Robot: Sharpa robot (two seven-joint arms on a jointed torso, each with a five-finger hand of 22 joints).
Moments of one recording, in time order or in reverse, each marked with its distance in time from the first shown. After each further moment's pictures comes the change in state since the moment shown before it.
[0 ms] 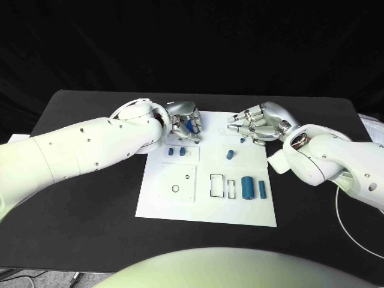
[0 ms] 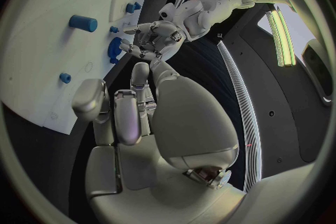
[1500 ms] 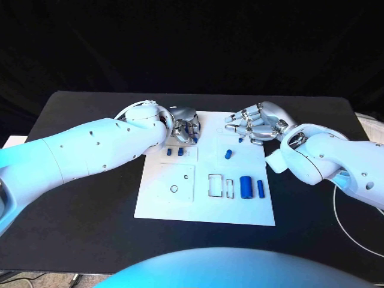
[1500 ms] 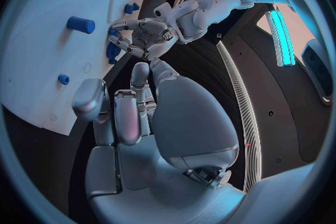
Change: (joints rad) left arm -0.014 0.052 0.006 -0.056 -0.080 0.088 -0.067; left_hand 0.026 0.038 0.107 -0.056 -0.017 0.111 -0.004 -0.046 -0.023 0.137 -0.021 -0.073 -0.041 0.007 -0.014 0.027 0.004 -0.031 0.043 -0.014 0.175 0.148; right arm 0.000 -0.001 0.000 0.005 0.000 0.000 0.001; right_hand 0.000 0.000 0.000 0.000 0.000 0.000 0.000 0.000 0.000 0.000 0.000 0.000 0.000 0.000 0.000 0.000 0.000 0.000 0.000 0.000 0.000 0.000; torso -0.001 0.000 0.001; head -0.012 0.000
